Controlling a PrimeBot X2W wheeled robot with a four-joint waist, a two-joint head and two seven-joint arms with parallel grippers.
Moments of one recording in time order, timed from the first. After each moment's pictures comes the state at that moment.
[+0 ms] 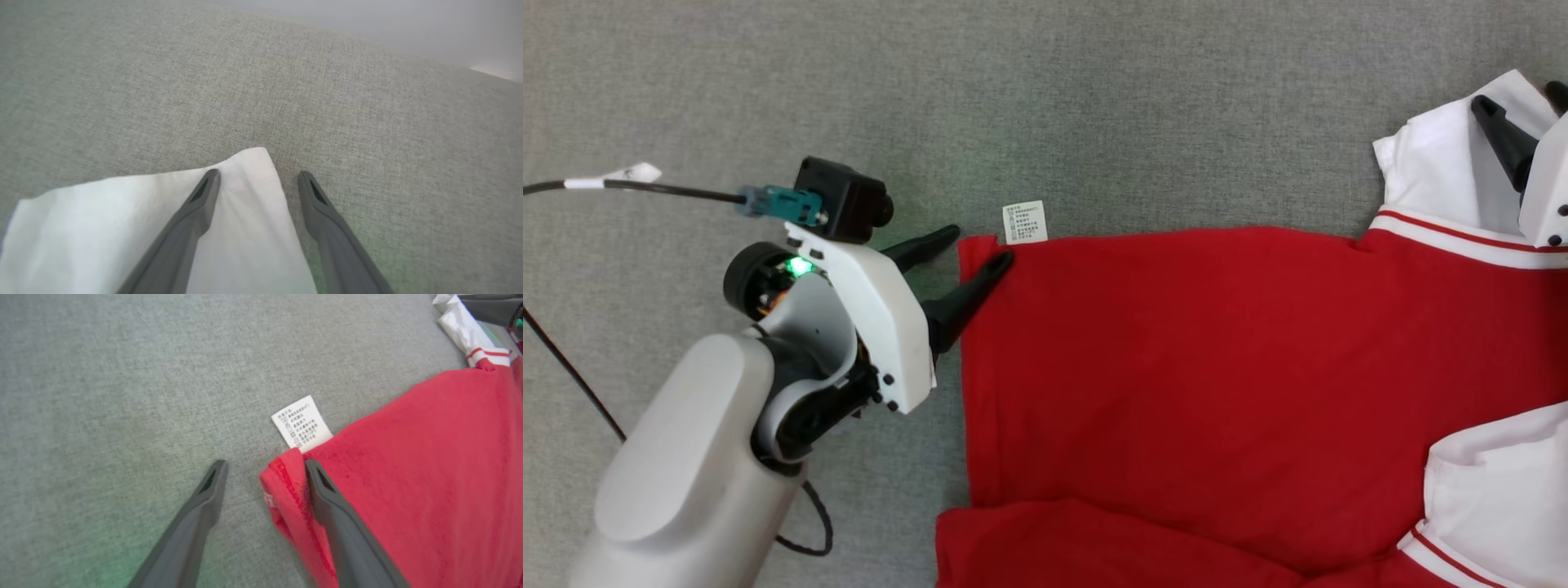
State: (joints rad) left arm -0.67 0.34 -0.43 0.08 -0.66 -0.09 0.61; right arm -0.92 -0.42 0.23 0.42 0.49 0.13 0.68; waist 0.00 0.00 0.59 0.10
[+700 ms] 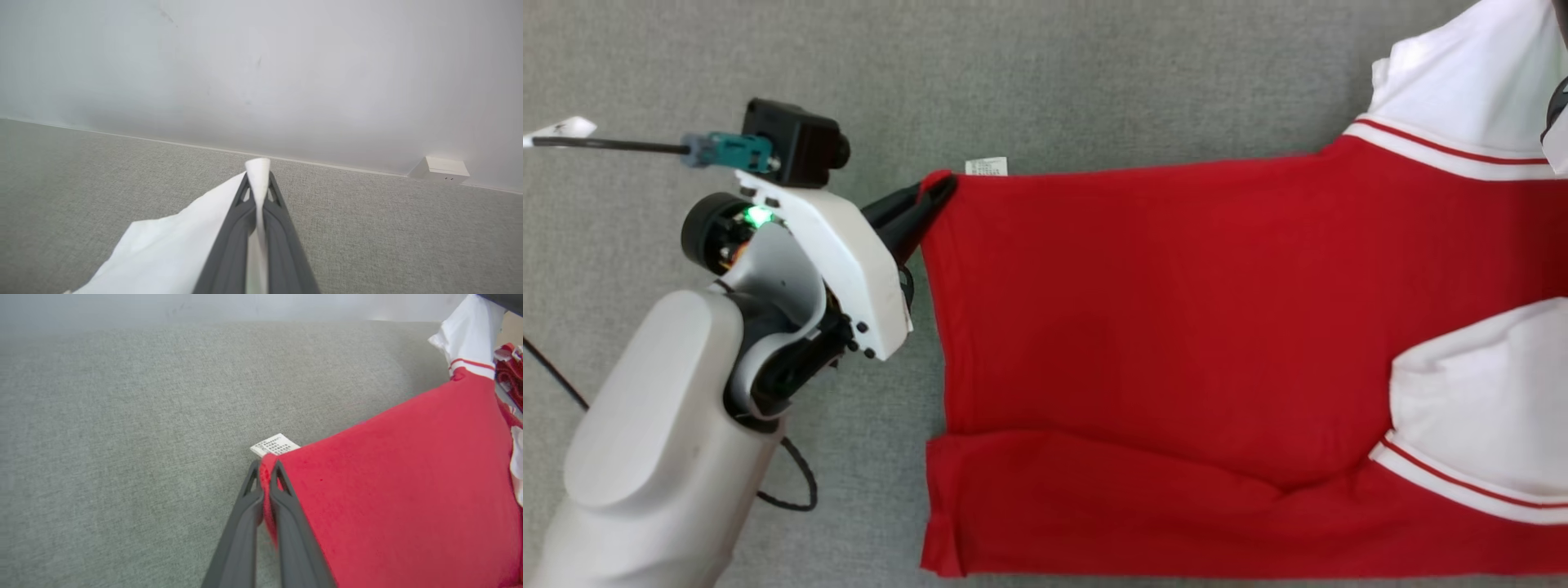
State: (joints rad) left arm -0.75 0.36 -0.39 0.10 -0.65 -0.06 0.52; right arm -1.03 -0.38 0.19 0.50 0.53 0.13 0.36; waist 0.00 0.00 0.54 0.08
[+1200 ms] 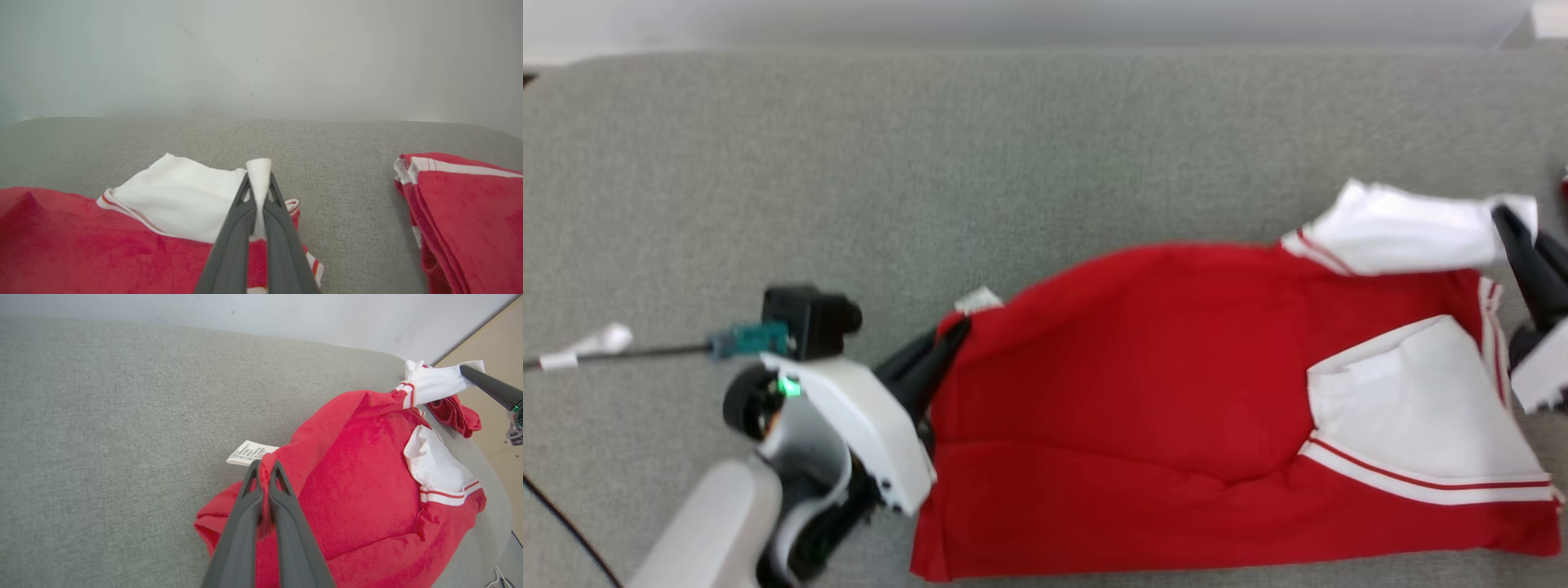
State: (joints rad) left arm -0.42 0.35 -0.39 -0.08 -0.67 -0.02 0.38; right arm -0.53 -0.47 0.19 0.23 0.72 0.13 0.21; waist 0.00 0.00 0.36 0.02
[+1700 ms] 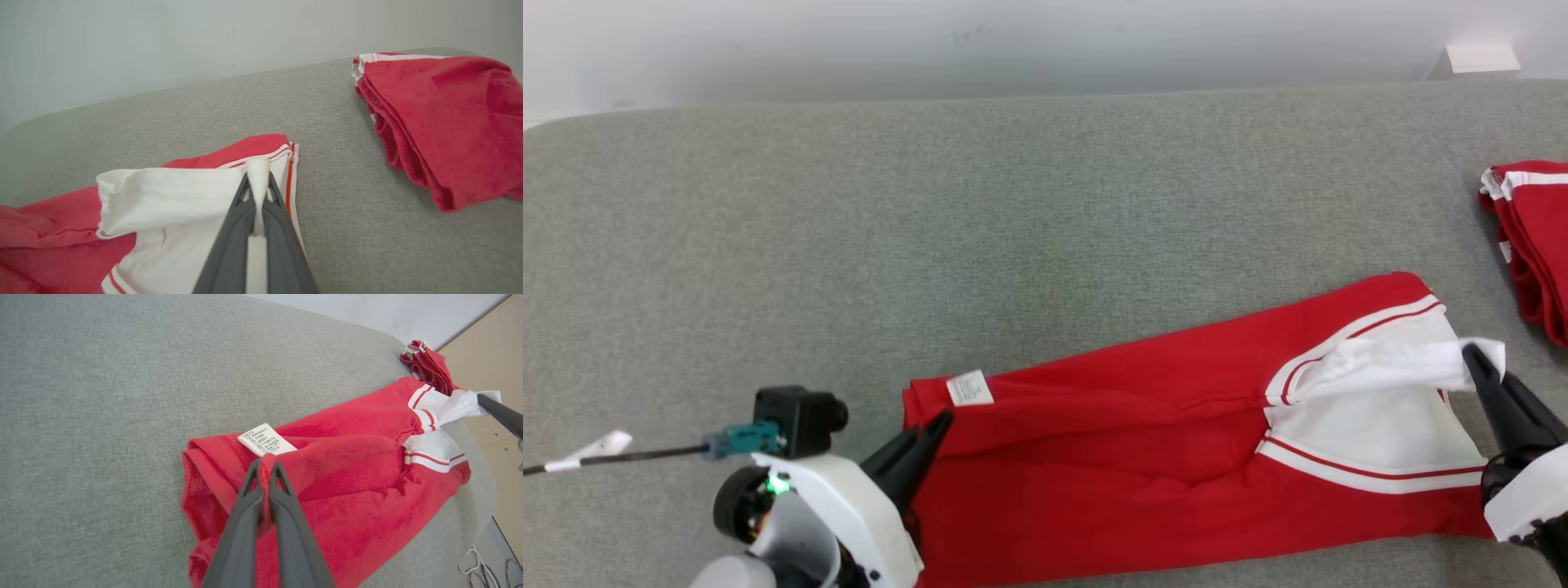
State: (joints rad) left arm -0.21 0.38 -0.39 -0.14 -0.68 0.04 0.34; right arm -0.20 -0.38 0.07 0.07 0.73 0.13 0.21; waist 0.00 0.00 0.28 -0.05
